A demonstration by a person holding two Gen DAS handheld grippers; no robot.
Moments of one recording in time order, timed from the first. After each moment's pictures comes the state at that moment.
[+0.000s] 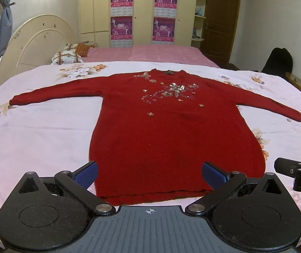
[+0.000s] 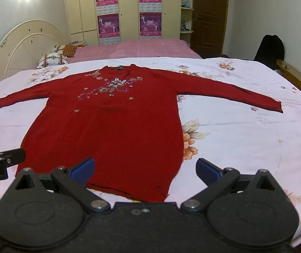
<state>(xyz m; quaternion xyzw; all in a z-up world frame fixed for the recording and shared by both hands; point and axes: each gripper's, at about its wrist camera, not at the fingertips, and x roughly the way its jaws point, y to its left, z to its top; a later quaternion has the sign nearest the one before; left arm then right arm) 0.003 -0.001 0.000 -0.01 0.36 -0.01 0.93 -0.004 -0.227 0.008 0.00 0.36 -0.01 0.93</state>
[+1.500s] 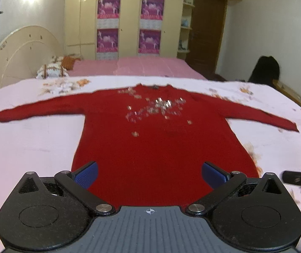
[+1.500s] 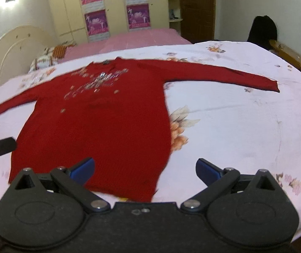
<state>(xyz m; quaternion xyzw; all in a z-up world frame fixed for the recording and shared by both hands) 0.045 -0.012 -0.002 -0.01 0.31 -0.04 0.95 0.014 -0.278 -0.007 0.04 0.37 -0.03 0.93</state>
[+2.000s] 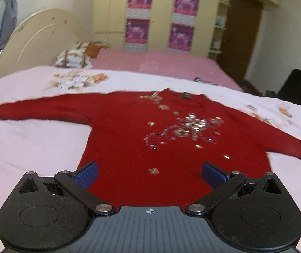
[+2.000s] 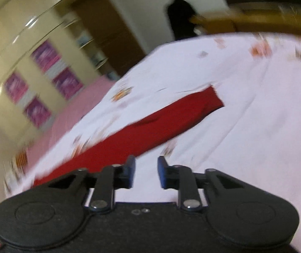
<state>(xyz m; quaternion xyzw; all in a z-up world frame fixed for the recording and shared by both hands) 0.188 -0.010 -0.028 -0.06 0.35 0.04 0.93 0.159 -0.599 -0.053 0.36 0.24 -0.18 0.88</state>
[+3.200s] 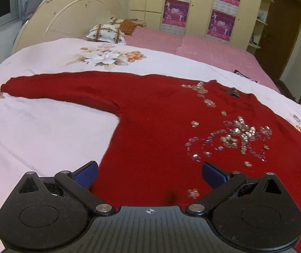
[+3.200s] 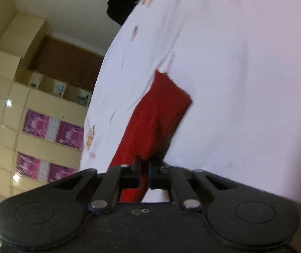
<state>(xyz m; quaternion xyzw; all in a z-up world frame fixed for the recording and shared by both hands) 0.256 0.028 -0.063 -0.10 0.40 0.13 0.90 0.222 -0.684 -0.147 0.53 0.18 -0.18 0.81</state>
